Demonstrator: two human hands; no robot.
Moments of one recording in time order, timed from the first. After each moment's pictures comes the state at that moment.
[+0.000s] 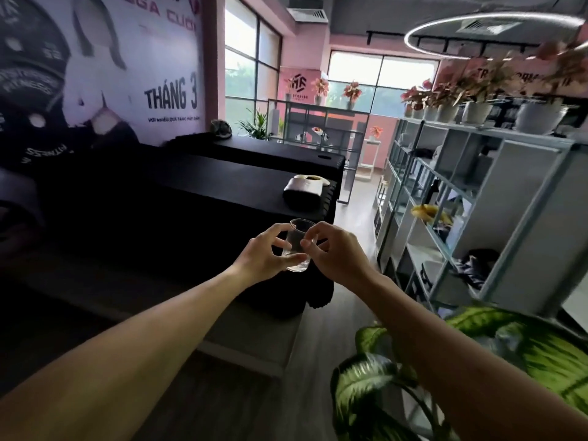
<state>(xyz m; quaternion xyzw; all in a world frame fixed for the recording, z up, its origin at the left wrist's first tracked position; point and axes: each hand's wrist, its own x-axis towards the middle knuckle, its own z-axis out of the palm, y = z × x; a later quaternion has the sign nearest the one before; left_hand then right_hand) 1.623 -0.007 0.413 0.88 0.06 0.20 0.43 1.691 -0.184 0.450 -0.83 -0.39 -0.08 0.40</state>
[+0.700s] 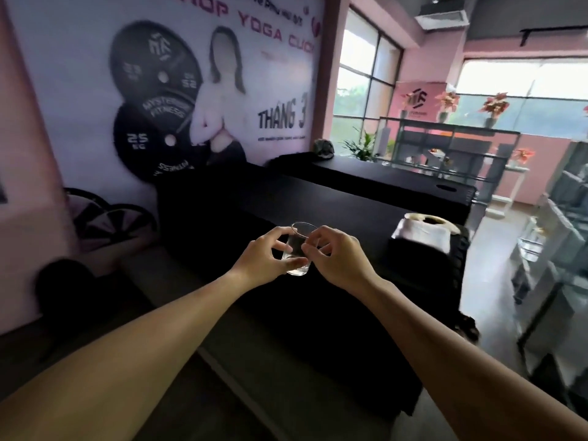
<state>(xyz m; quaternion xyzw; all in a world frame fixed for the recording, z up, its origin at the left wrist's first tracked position) 1.787 0.325 0.416 0.86 0.23 0.27 0.37 1.920 0.183 0.449 -0.73 -0.53 0.00 0.42</state>
